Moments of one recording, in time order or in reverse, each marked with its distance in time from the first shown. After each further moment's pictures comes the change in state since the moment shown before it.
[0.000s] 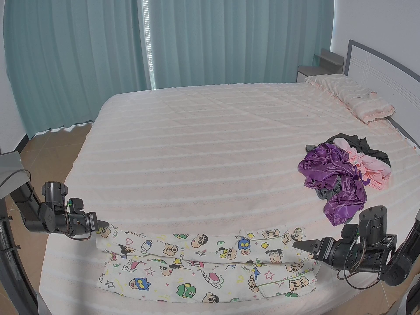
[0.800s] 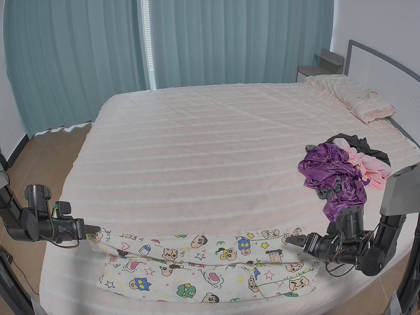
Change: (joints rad) left arm 0.054 -0.194 0.182 -0.001 -0.072 0.098; right arm -0.081 0.332 -0.171 -0.093 -0.007 -0.064
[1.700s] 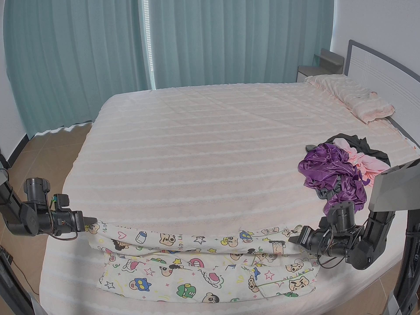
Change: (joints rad) left arm -0.002 0.010 -0.075 0.000 0.062 0.005; right arm -0.030 0.070 -0.109 -0.004 0.046 0.018
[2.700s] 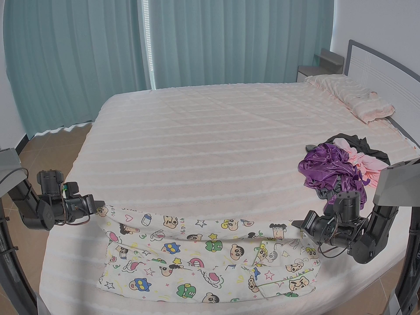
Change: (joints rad) left arm -0.078 0.165 -0.150 -0.201 0.089 -0.236; right arm -0.035 -0.022 -0.039 -0.064 0.002 0.081
